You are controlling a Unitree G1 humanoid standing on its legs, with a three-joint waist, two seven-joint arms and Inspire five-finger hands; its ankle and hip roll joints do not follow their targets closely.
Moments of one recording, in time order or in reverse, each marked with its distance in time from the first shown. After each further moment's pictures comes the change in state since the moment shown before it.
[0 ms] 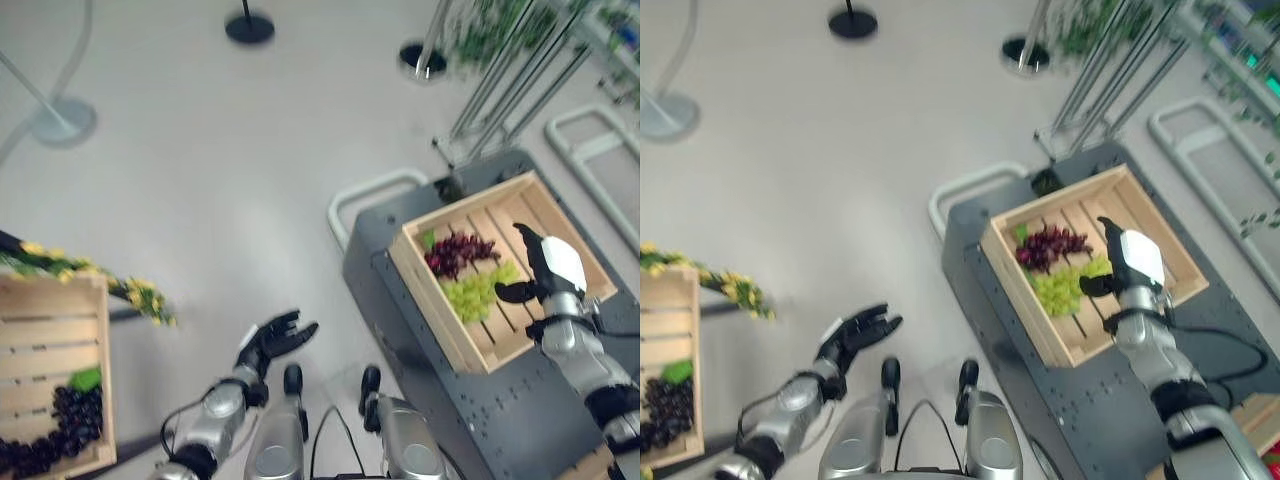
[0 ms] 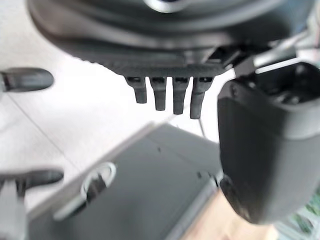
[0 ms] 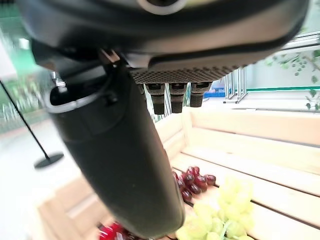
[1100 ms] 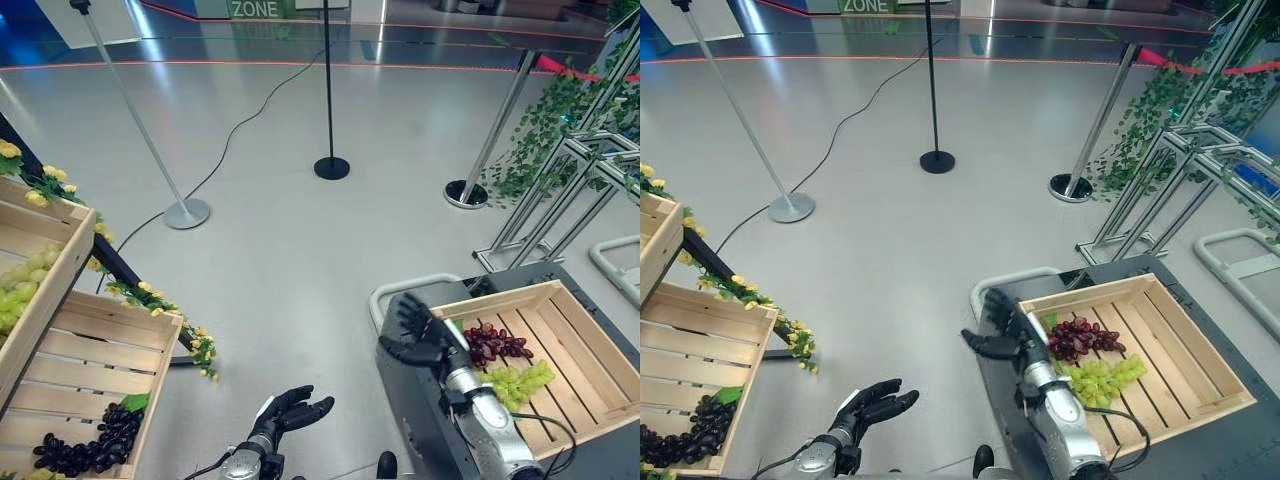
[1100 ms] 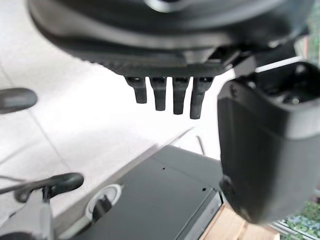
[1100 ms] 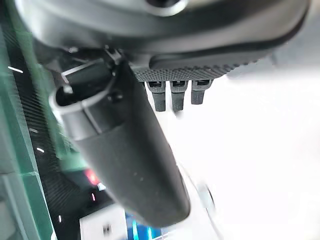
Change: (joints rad) left arm 0.304 -0.164 0.031 0.141 0.328 0.042 0.006; right arm 0.638 0.459 -0.170 -0.338 0.668 -0.301 0.447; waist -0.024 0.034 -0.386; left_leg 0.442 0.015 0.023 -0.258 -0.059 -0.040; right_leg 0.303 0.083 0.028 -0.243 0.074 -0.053
